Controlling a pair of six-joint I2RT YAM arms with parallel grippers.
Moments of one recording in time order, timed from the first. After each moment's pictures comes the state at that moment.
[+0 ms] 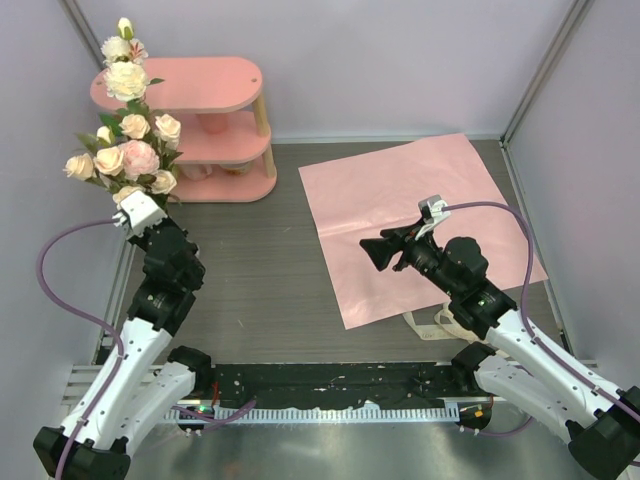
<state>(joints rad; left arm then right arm) -0.35 0.72 0.71 0.01 -1.06 -0.14 0.60 0.75 0.55 0.15 -0.12 0.37</state>
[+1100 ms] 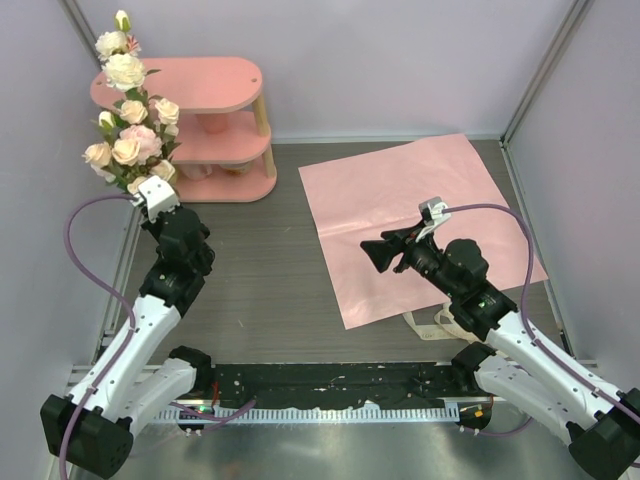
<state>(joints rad) -0.34 0.88 0.75 0.03 -1.08 -0.11 0.60 0.74 0.54 0.15 -0.12 0.37</state>
